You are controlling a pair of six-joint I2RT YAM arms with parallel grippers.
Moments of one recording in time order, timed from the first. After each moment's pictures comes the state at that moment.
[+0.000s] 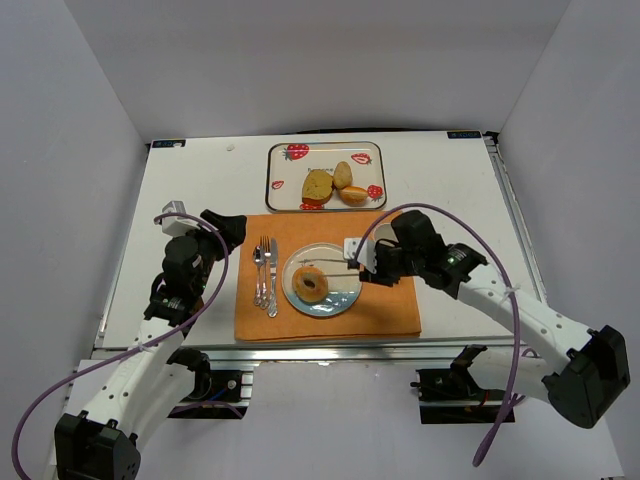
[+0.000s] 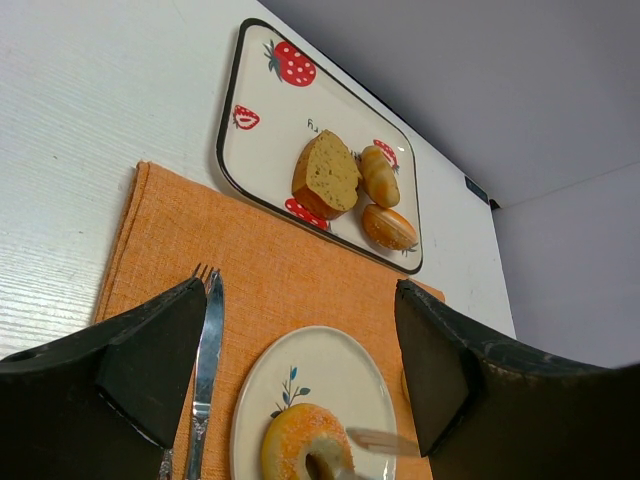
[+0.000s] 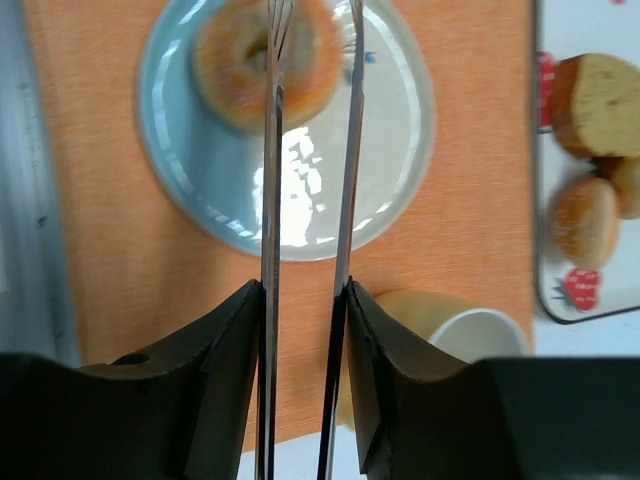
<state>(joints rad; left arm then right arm) -0.26 0.74 0.48 0.10 -0.15 -0.77 0.72 1.09 0.87 -0.55 -0.41 -0.82</state>
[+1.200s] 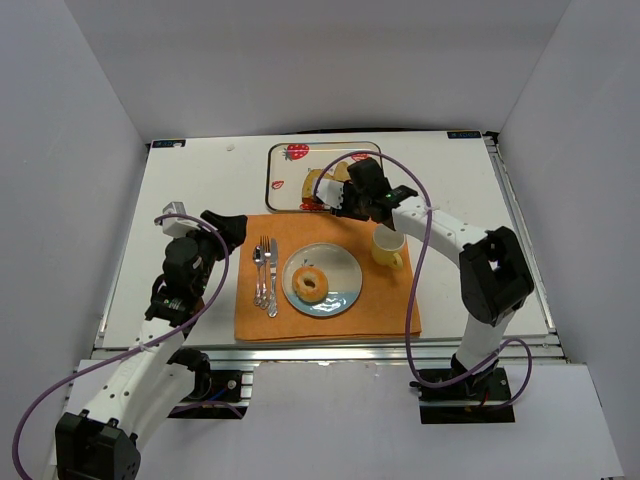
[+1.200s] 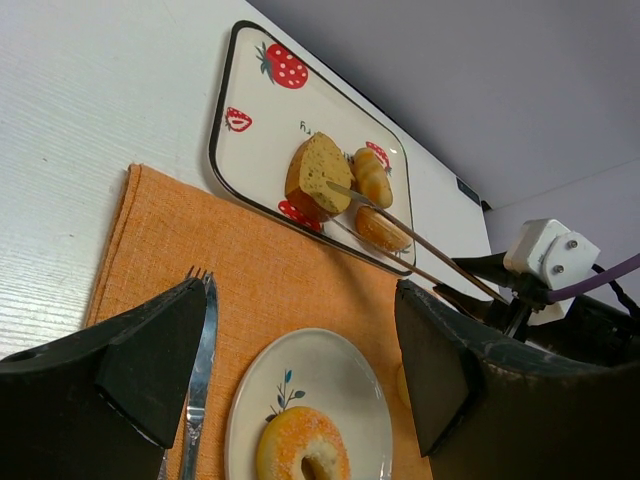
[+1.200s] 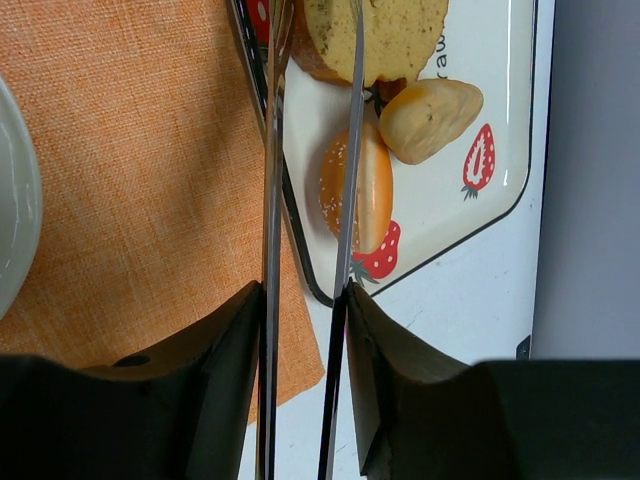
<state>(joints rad) -0.26 0.74 0.47 0.14 -0.14 -0.78 0.62 1.79 1.37 -0.34 -0.01 -0.94</state>
